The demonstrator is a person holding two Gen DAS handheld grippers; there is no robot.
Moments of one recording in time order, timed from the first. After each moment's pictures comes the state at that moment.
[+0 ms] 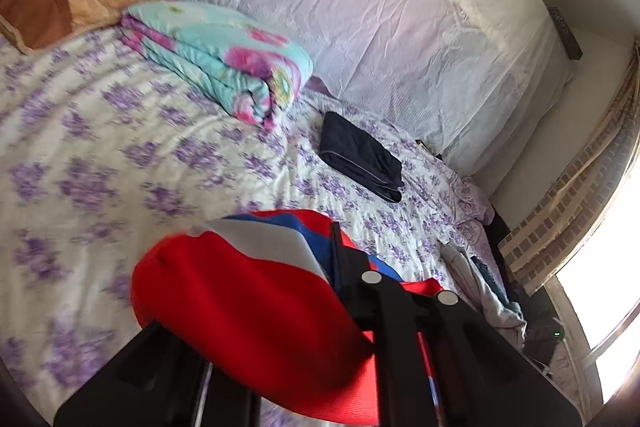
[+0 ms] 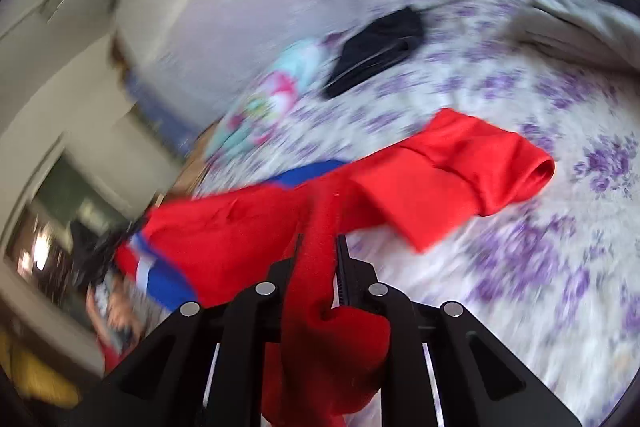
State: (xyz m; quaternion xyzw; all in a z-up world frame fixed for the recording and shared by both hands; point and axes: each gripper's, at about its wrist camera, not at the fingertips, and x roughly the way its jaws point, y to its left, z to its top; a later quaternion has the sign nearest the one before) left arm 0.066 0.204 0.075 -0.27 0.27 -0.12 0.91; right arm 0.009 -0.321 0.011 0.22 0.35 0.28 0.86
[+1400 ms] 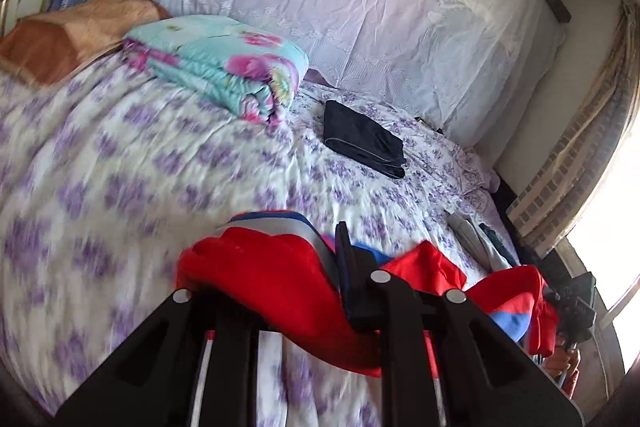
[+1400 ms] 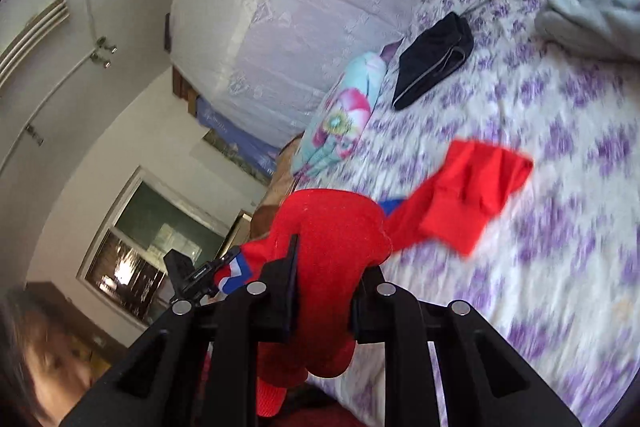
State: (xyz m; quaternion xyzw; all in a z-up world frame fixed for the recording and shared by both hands) left arm 0.060 0.209 0.104 -0.21 0.30 -0.13 0.92; right arm -0.008 -0.385 0.065 0.36 0.31 0.36 0.80
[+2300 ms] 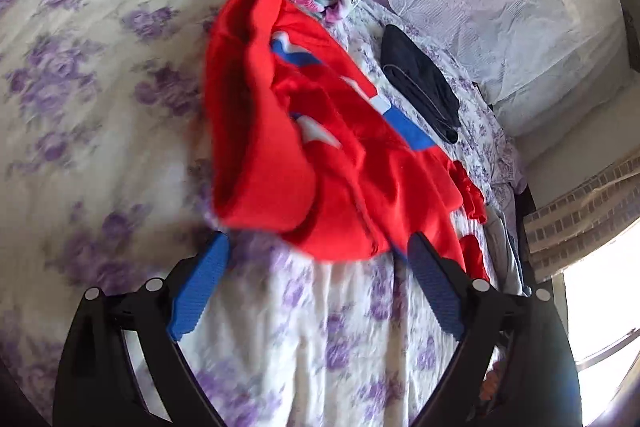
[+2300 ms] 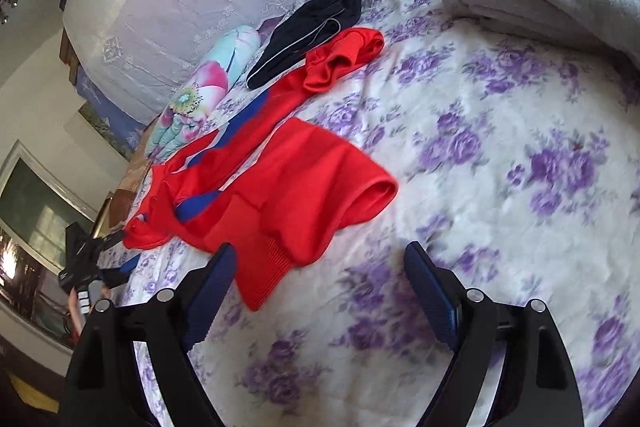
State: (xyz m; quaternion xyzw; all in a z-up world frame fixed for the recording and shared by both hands) left arm 0.153 0.187 -0.023 -0.32 0.43 -0.12 0.84; right arm 0.074 -0.381 -0.046 0.23 0.40 0.19 0.87
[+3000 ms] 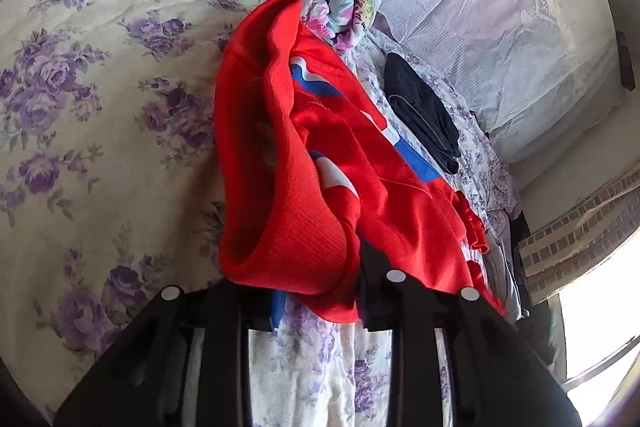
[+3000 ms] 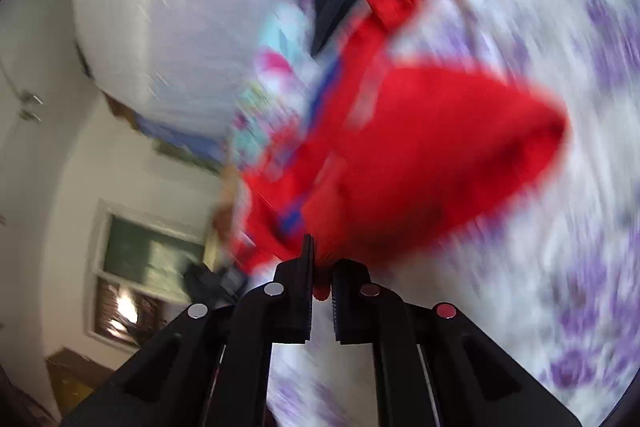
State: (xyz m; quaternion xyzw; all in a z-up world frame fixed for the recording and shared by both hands) left arm 0.163 0.210 -0.044 -0.35 0.39 -0.12 0.85; right arm 0.120 -0.342 -0.049 0.44 0.39 0.31 0.75
